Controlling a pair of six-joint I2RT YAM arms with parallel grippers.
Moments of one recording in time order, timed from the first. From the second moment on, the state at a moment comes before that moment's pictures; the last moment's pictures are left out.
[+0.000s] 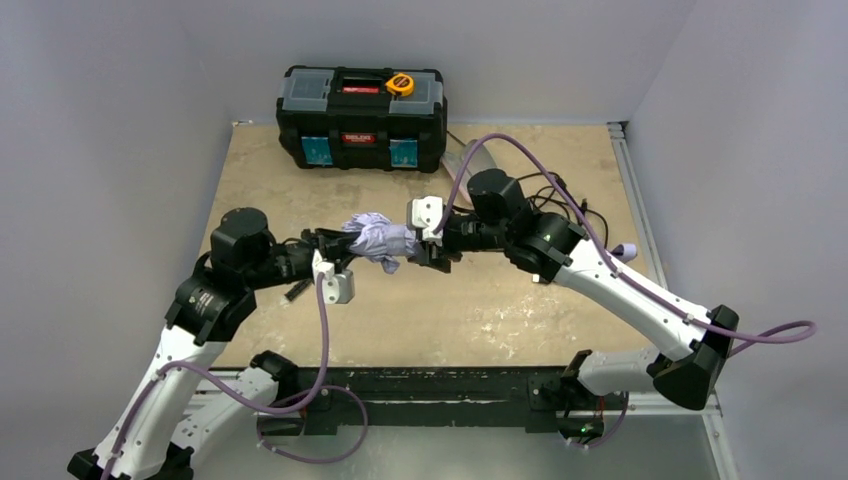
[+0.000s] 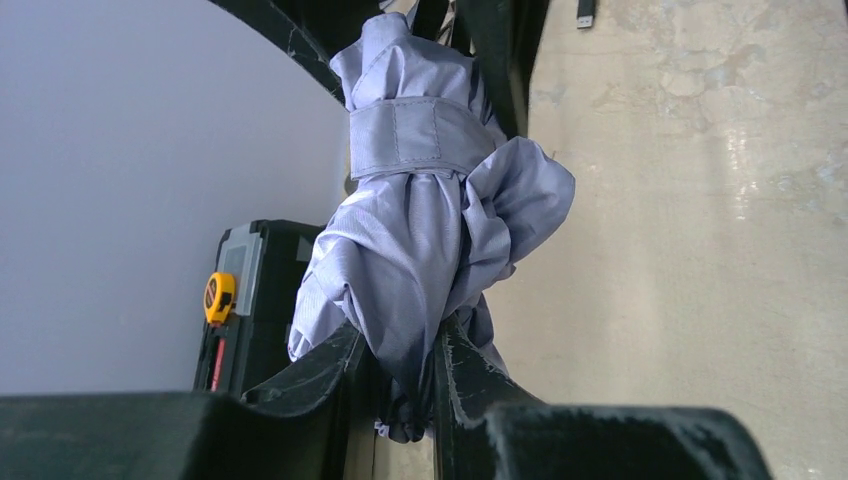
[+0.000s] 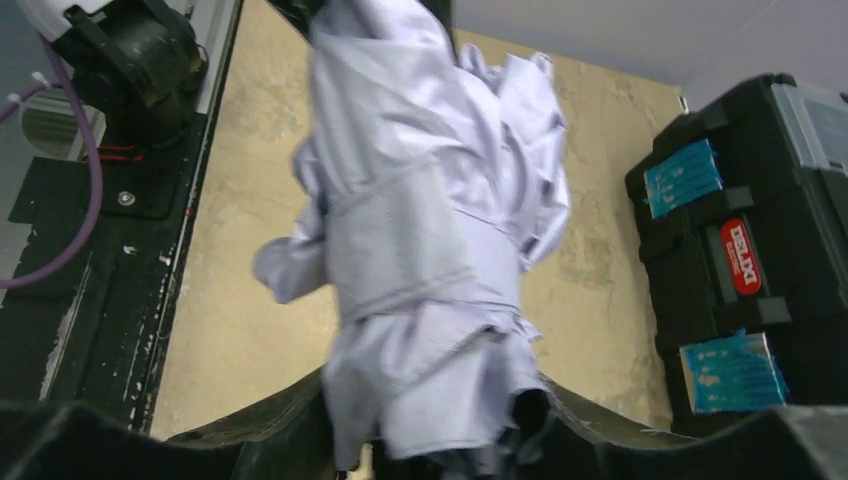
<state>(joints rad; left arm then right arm) -0.45 0.73 1.05 -0.65 0.67 1.06 0.88 1.28 1.33 -0.50 -0.46 -0.57</state>
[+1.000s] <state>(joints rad) -0.42 1.07 1.50 -0.83 0.92 0.56 0.90 1.33 1.33 -0.56 -0.26 -0.52</state>
